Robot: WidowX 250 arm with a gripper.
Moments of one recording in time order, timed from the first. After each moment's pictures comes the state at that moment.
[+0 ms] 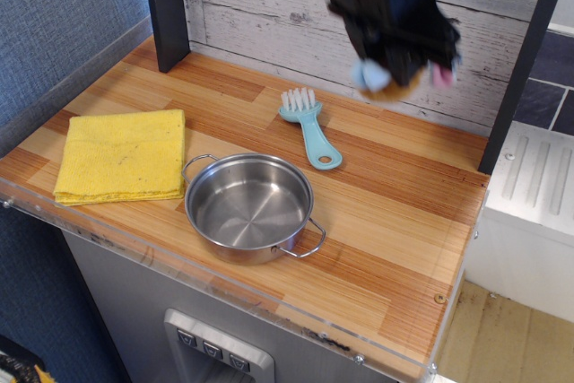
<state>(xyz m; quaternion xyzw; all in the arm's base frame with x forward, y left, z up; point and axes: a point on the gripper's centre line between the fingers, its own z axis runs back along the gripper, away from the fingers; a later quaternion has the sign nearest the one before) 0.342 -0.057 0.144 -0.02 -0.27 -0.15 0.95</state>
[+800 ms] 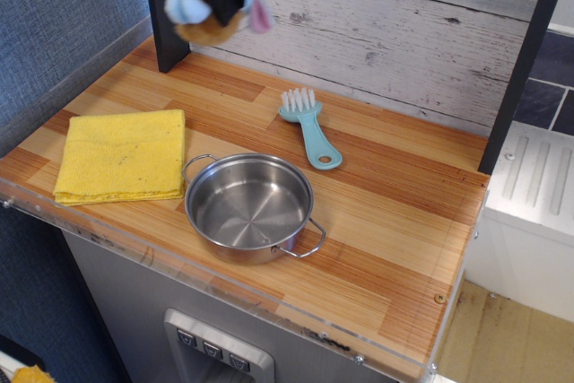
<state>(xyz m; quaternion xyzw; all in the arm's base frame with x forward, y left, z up) 0.311 0.073 0.159 0.06 -0.18 -0.02 0.98</state>
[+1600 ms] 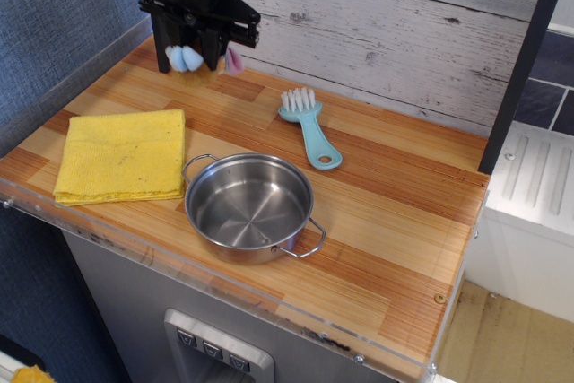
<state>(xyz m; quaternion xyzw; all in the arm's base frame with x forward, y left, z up) 0.353 0.112 0.080 0.10 -0.13 0.08 0.98</state>
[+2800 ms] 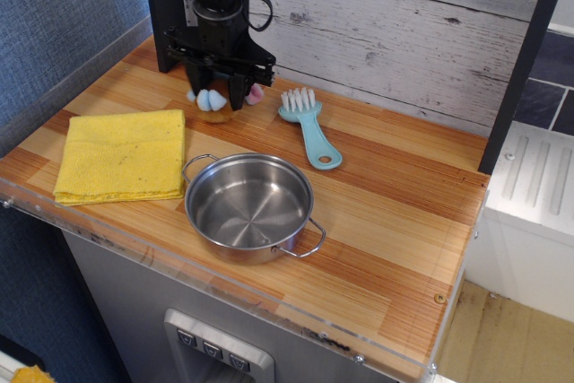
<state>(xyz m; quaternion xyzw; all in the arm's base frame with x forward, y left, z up) 0.372 0.114 0.030 0.07 -0.10 0.08 0.99</state>
